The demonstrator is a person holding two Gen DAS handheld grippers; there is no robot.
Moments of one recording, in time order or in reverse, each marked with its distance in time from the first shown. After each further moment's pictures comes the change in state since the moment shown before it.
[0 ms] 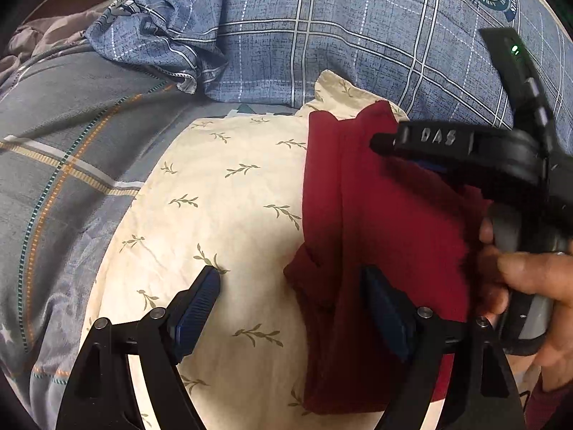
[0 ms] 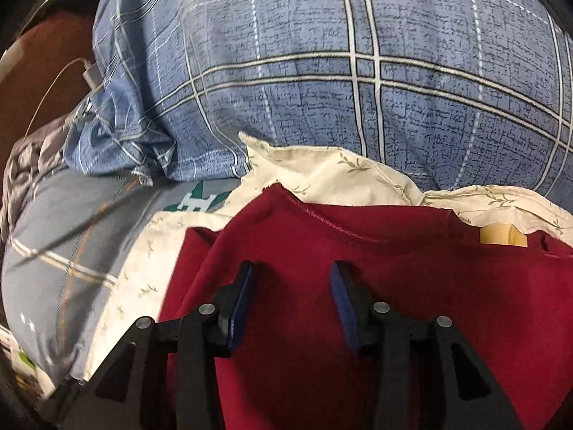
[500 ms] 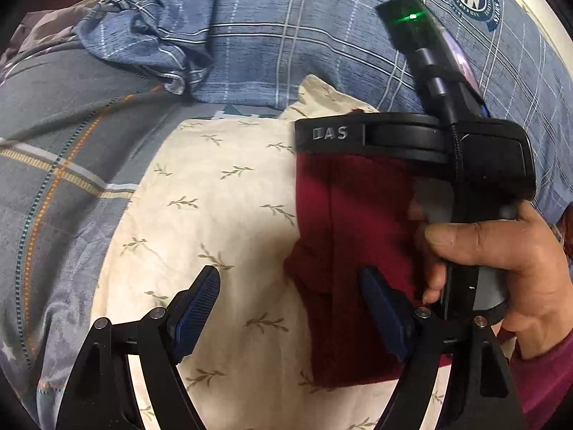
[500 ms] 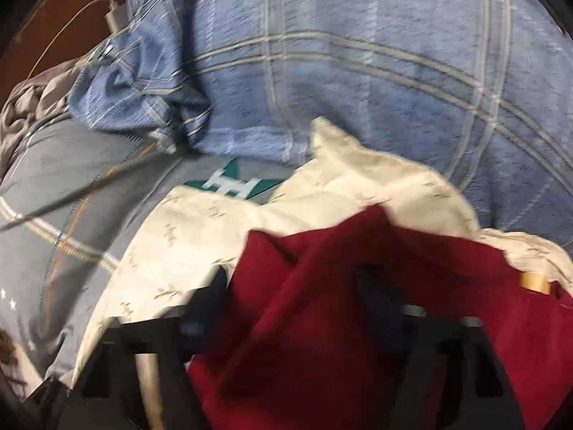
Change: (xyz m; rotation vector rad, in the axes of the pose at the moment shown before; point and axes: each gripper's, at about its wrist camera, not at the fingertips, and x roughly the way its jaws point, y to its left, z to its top) left arm -0.011 0.014 0.002 0.022 0.014 -0.115; right arm 0.027 0.058 0.006 -0.169 0.064 -0.078
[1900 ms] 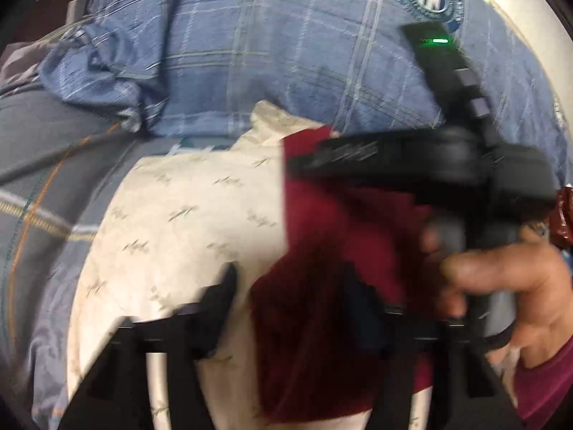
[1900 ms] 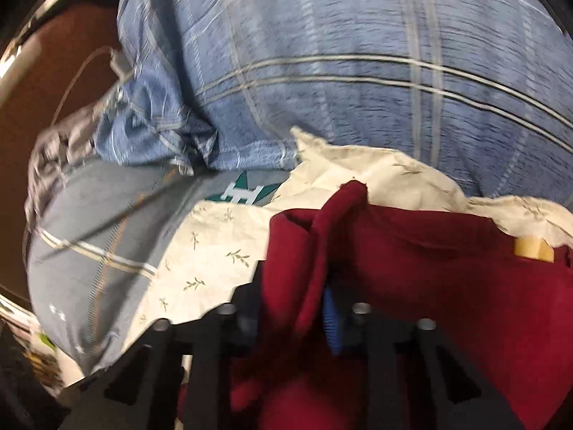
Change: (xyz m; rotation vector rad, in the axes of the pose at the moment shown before) left arm 0.002 -0.022 0.002 0.069 -0.077 -0.068; right arm -0.032 -0.047 -0.014 0.149 -0.002 0.209
